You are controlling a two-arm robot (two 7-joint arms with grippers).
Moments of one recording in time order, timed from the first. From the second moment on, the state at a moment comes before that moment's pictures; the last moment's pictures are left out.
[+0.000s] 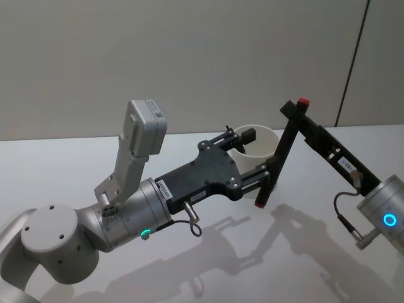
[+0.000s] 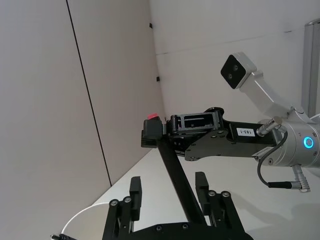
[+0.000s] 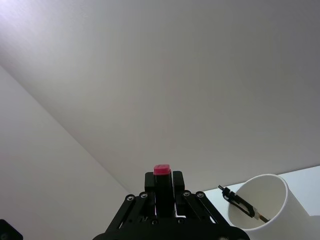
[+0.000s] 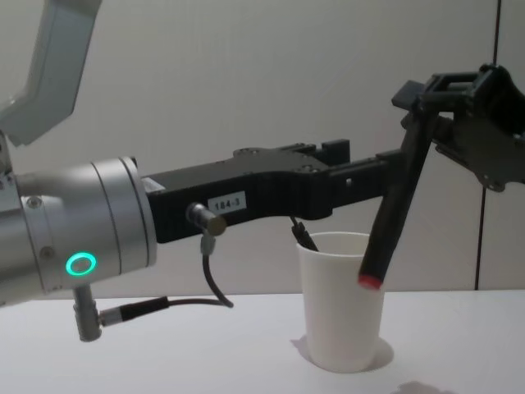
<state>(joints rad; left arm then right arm) -0.22 0.40 0.41 -1.71 -0.46 0.03 -0.62 0.02 0.32 -0.25 -1.85 1.13 0.18 0.24</state>
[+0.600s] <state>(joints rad) -0.22 0.40 0.41 -1.71 -0.46 0.03 -0.62 0.01 0.32 -0.25 -1.86 1.16 0.17 0.23</state>
